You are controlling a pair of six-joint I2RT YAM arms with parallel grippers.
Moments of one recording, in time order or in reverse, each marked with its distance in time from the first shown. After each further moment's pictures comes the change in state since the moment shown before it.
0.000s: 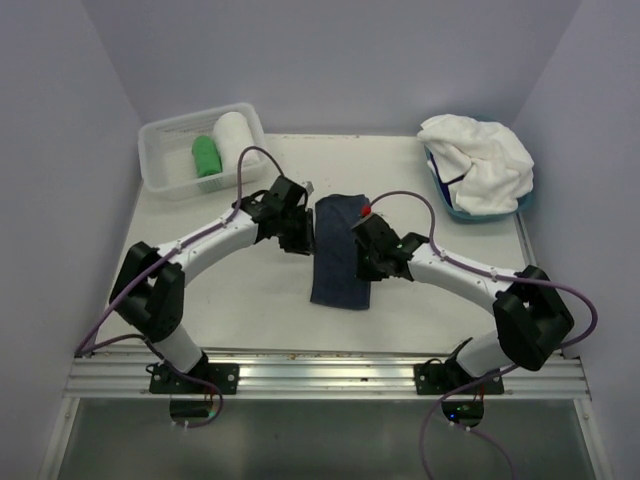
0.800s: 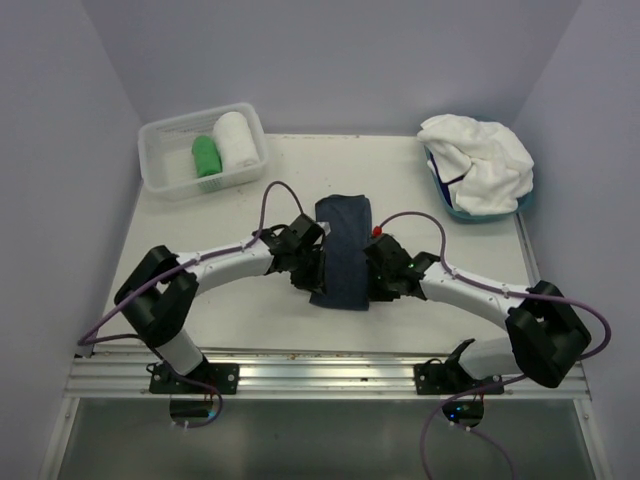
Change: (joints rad) left arm -0.185 0.017 -0.226 0.129 0.053 -0.095; right arm 0.008 -0.100 -0.202 0.028 -0.051 0.033
